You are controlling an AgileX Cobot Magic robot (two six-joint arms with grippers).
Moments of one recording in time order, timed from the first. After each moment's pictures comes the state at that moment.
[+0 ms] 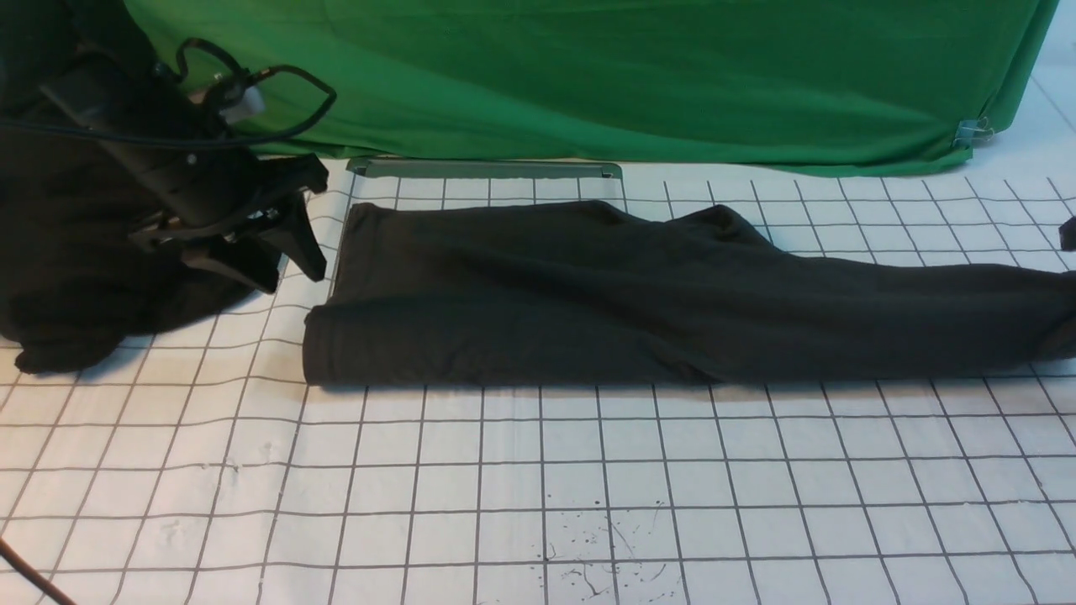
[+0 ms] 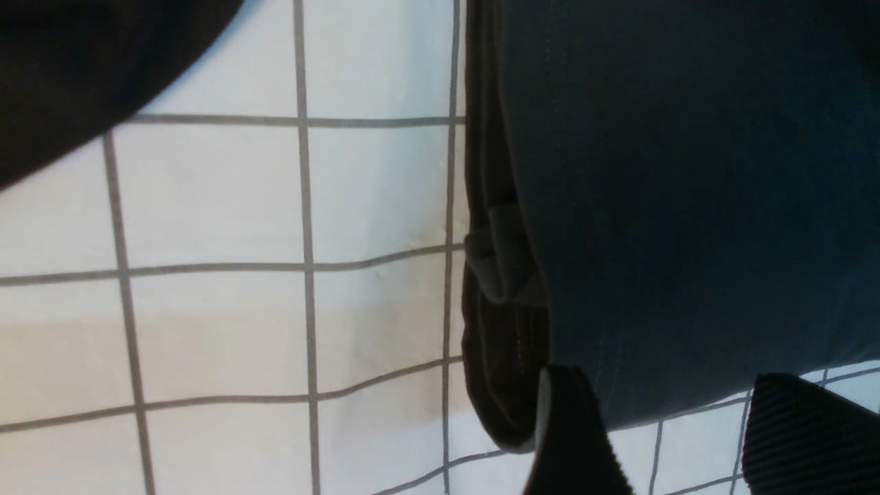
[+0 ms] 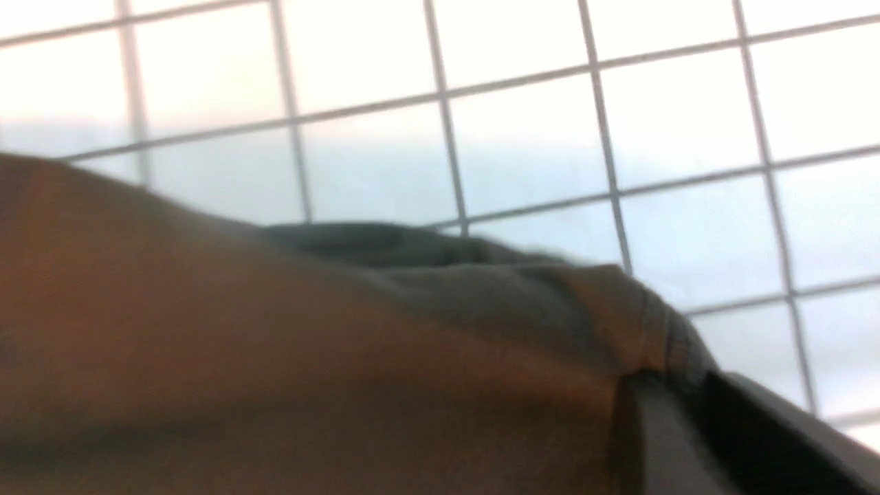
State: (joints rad) right arm -0.29 2.00 -1.54 0.14 0.74 -0.17; left arm 0.02 2.01 -1.72 -0.34 1.18 0.04
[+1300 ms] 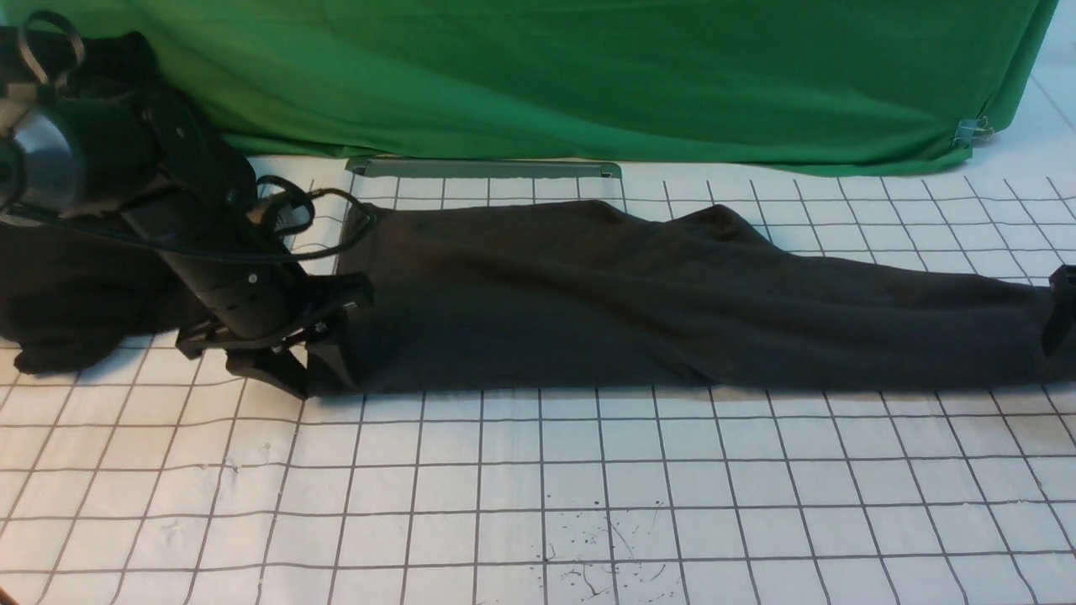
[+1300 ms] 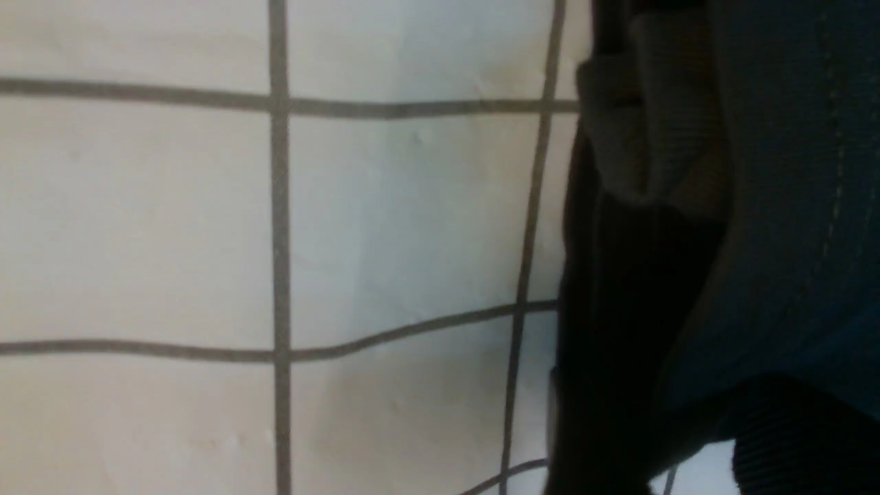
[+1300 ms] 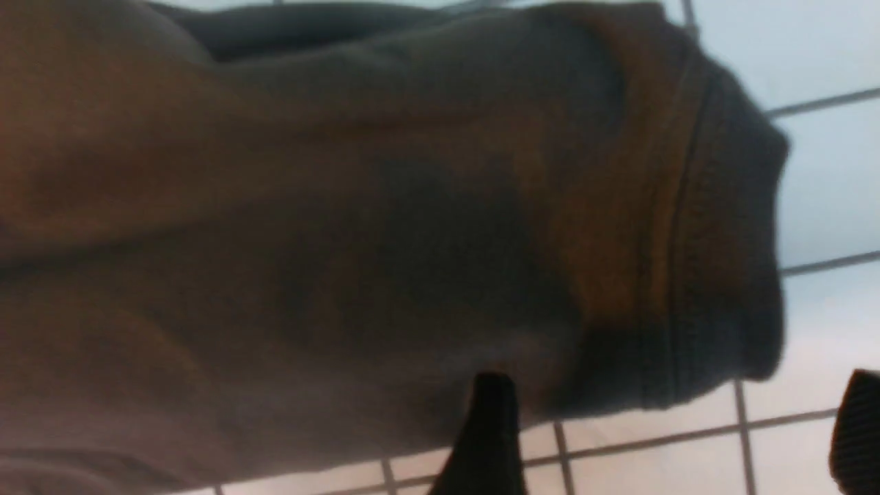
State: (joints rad) right arm -0.29 2.01 -1.49 0.12 0.88 -0.12; left arm -0.06 2.01 -1.42 -0.33 0.97 0.00
